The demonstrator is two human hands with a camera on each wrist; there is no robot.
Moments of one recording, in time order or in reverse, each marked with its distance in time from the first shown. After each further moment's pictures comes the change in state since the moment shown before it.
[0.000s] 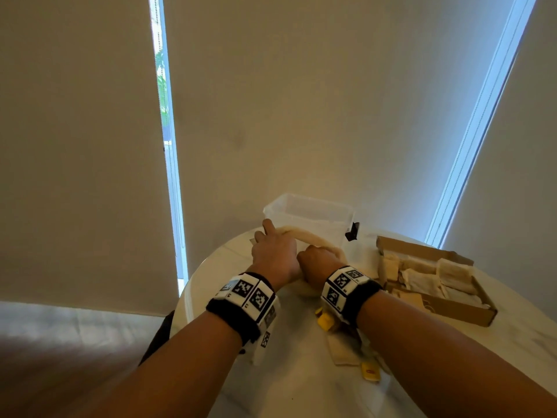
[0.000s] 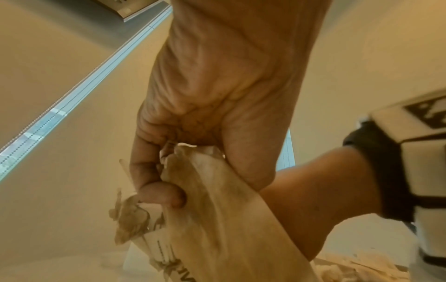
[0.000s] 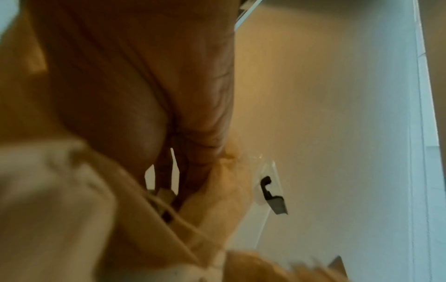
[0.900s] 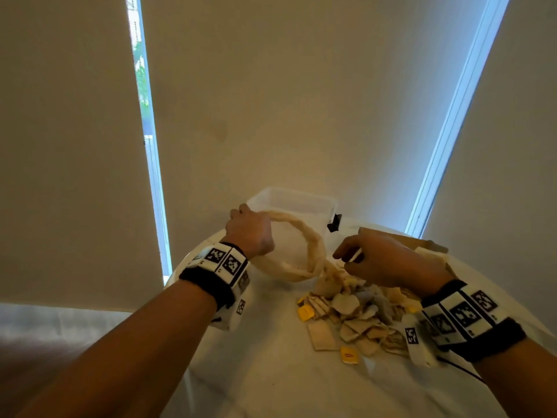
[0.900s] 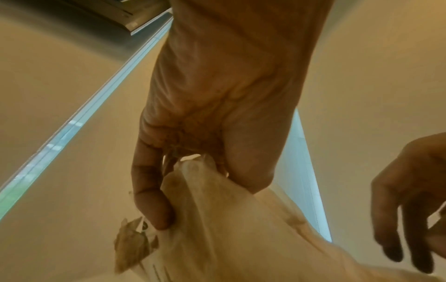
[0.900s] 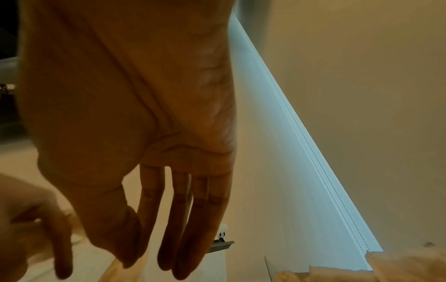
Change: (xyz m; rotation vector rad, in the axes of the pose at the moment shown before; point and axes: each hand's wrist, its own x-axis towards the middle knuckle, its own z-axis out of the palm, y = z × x) left_hand 0.037 -0.014 -0.010 0.115 -0.022 -0.025; right_hand -0.115 0.099 -0.029 0.432 0.097 0.081
